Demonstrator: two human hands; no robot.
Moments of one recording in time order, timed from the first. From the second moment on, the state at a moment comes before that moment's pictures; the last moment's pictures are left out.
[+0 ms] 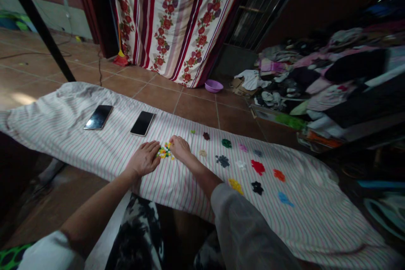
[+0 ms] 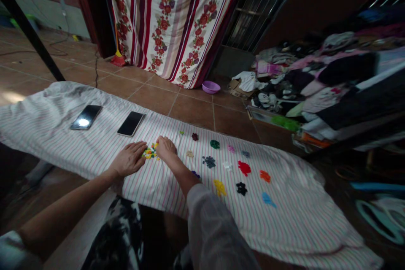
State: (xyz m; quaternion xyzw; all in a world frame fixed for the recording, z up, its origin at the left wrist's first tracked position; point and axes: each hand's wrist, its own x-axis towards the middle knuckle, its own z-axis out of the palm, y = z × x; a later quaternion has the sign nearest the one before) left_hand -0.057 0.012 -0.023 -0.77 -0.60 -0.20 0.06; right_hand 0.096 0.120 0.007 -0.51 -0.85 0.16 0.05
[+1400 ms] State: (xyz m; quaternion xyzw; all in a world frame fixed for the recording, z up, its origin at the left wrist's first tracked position) left_hand -0.055 0.012 -0.022 -0.77 -0.61 -0.19 0.07; right_hand 0.164 0.222 -0.009 -0.64 -0.73 0.12 0.22
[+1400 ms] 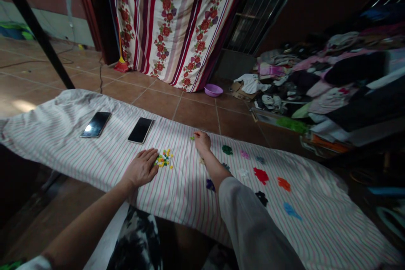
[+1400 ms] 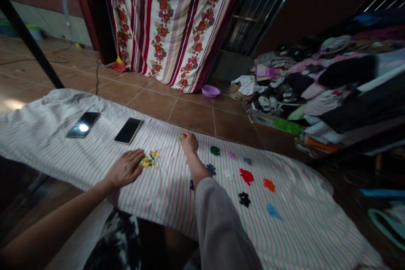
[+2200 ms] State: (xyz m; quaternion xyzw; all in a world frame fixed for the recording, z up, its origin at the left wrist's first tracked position) left_hand -0.056 0.013 -0.024 -0.77 -0.61 -0.20 0.06; right_hand 0.155 0.219 -0.009 -0.57 -0.80 0.11 0.16
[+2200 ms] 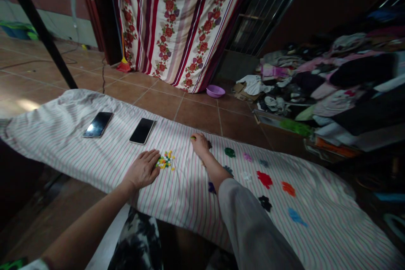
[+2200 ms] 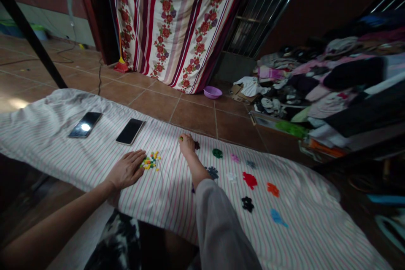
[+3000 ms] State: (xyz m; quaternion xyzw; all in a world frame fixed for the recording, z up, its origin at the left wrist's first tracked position) left_hand -0.055 0.012 -0.024 -0.77 -0.60 -0.21 0.05; right_hand 0.155 0.223 -0.020 -0.56 -0.79 0.12 0.23
